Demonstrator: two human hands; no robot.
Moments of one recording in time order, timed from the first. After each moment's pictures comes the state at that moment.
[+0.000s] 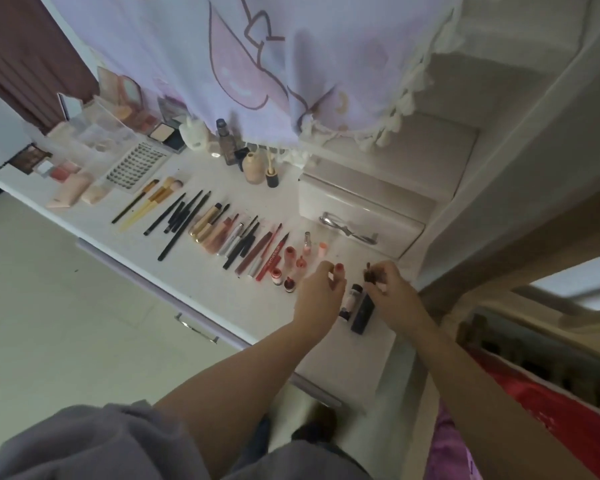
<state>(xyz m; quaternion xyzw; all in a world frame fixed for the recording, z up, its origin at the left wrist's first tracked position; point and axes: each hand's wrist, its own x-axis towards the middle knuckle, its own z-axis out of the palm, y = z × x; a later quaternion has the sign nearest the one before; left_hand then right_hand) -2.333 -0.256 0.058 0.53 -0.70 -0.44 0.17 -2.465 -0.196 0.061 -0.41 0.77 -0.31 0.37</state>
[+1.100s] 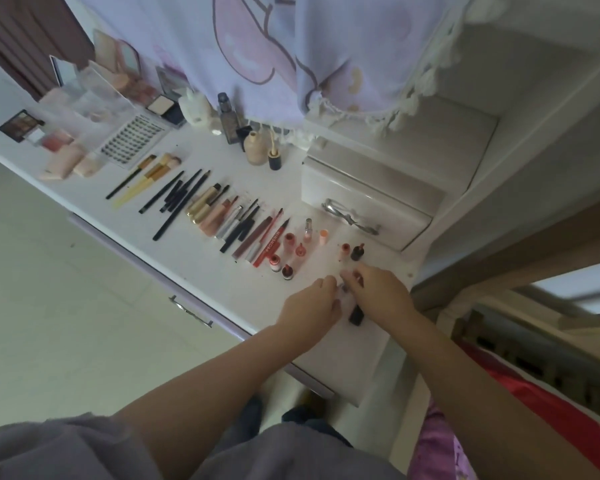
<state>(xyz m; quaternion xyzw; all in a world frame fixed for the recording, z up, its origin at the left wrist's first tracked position) -2.313 -0.242 0.048 0.45 -0.84 -0.29 -0.04 -2.450 -0.214 0.060 -0.53 0.80 -0.08 0.28</state>
